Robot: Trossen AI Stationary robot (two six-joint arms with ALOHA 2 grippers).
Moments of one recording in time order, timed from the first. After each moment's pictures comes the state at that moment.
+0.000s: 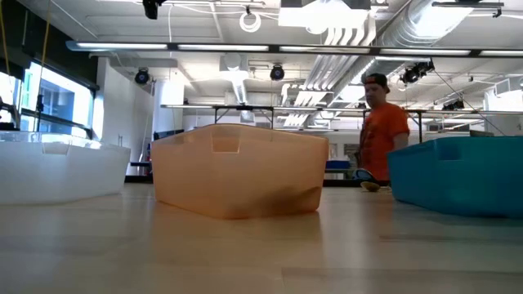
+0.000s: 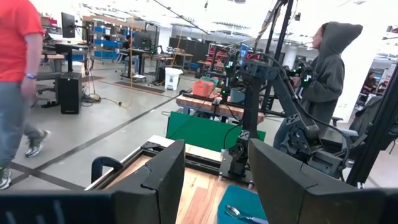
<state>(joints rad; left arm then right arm) 0.06 0.79 0.70 0.19 -0.19 -0.15 0.87 1.38 0.57 -0.71 -0.25 2.06</state>
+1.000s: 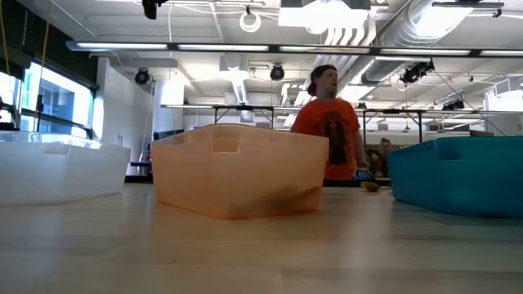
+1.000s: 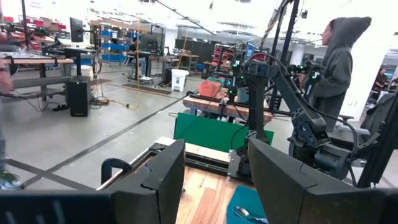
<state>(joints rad) 0.06 0.79 0.70 0.19 -0.22 -0.12 0.87 1.29 0.57 -0.77 -0.19 2.09</state>
